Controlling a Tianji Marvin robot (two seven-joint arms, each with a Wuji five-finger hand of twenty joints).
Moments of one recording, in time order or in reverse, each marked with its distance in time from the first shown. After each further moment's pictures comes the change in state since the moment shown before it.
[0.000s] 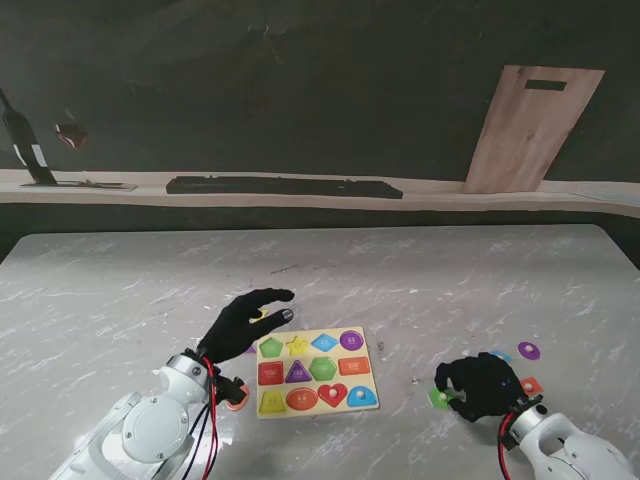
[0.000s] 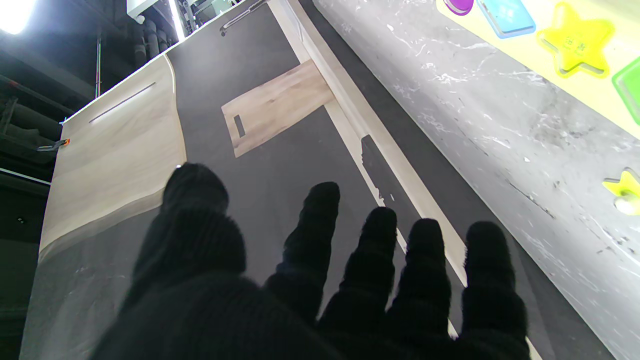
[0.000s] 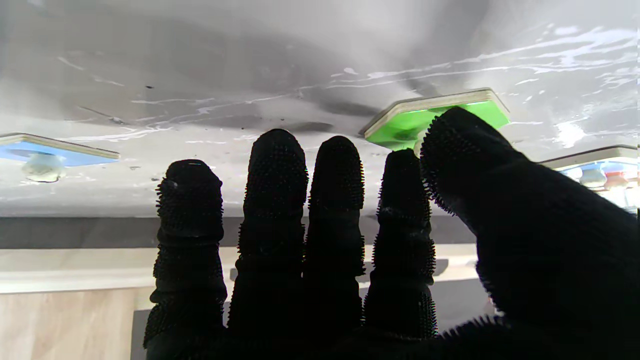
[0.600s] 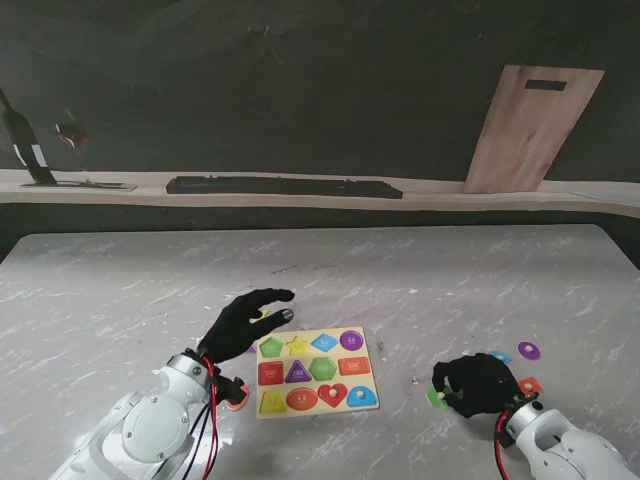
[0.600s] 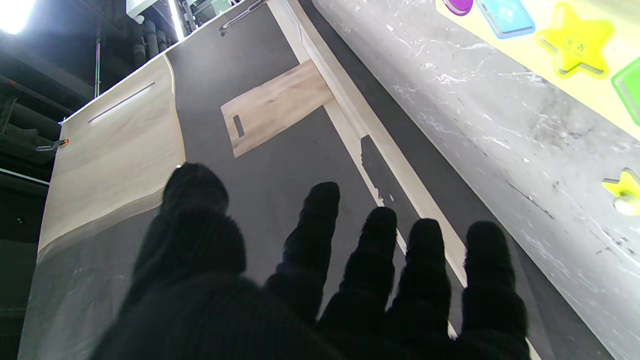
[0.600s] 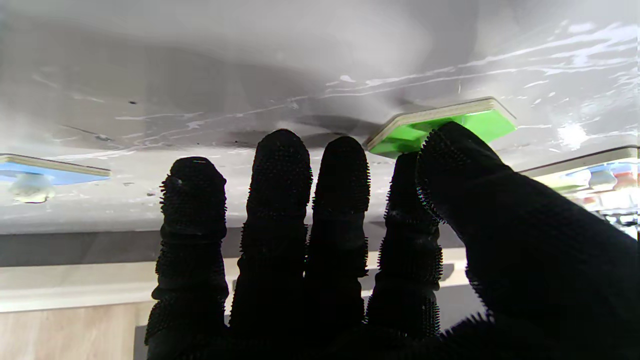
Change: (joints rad) left arm -0.002 0.000 0.002 0.001 -0.001 0.002 0.000; right arm 0.024 0.000 -0.021 0.016 0.036 0.009 0.038; left_hand 0.000 0.000 0.000 0.000 0.000 0.000 0.000 0.000 0.000 0.000 0.000 0.000 0.000 0.000 0.000 0.000 0.000 0.000 0.000 0.000; right_hand 0.040 0.097 -0.052 -0.048 -0.003 -0.051 0.084 -0.073 0.032 -0.010 0.022 0.003 0.002 0.000 0.013 0.002 0.008 -0.001 -0.001 0.000
